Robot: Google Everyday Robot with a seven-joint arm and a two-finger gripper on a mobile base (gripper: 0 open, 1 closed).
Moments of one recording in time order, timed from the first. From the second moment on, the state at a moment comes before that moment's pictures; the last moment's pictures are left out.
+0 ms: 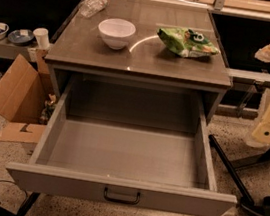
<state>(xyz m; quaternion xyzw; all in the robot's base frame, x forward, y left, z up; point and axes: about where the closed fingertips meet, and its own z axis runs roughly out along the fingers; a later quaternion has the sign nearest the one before) 0.438 -0.217 0.976 -0.60 0.78 -0.03 0.16</state>
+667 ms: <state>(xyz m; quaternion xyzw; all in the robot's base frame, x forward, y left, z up) 0.450 -0.219 0.979 -0.60 0.78 -0.04 0.18</state>
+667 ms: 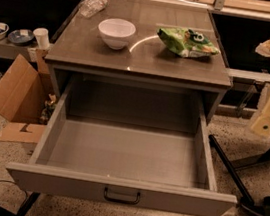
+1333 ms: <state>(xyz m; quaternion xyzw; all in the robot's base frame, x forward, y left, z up) 0.564 -0.221 0.992 -0.59 0.73 -0.04 0.33</state>
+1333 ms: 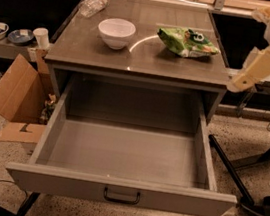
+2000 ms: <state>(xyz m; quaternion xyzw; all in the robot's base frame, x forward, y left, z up) 0.659 -0.195 0.994 -0.53 0.72 -0.01 0.44</state>
